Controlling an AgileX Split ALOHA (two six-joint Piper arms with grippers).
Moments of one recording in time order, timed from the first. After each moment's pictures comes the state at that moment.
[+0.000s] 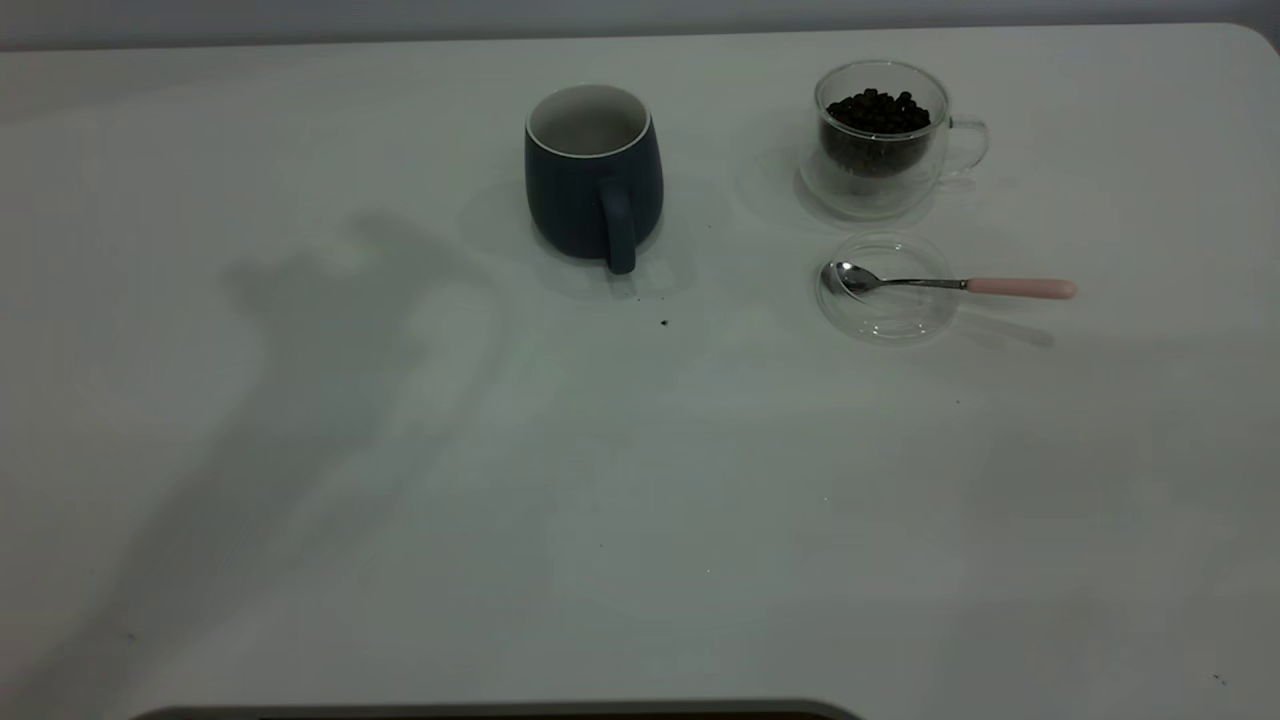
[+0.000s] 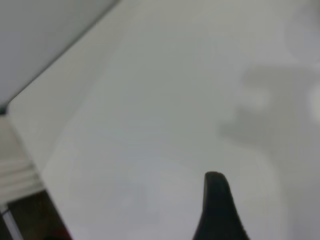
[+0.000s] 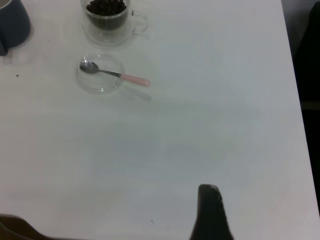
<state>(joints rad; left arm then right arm) -0.46 1.70 -1.68 0.38 1.10 0.07 0.03 0.03 -0.47 0.01 1.13 -0.07</state>
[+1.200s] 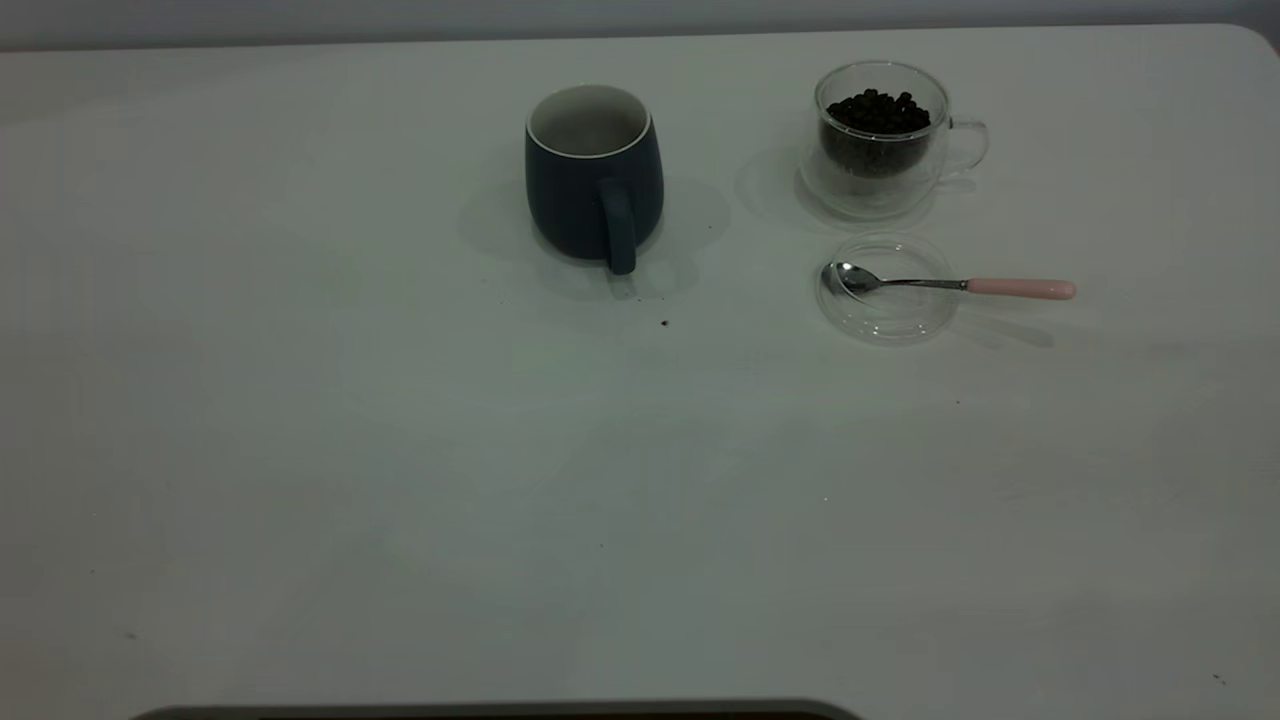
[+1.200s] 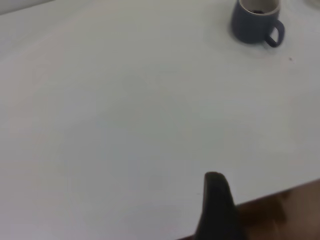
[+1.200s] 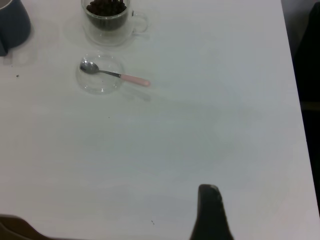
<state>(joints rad) -0.36 0.32 -0.82 0.11 1.17 -0.07 0.03 0.03 -0.47 0.01 1.13 -0.07</state>
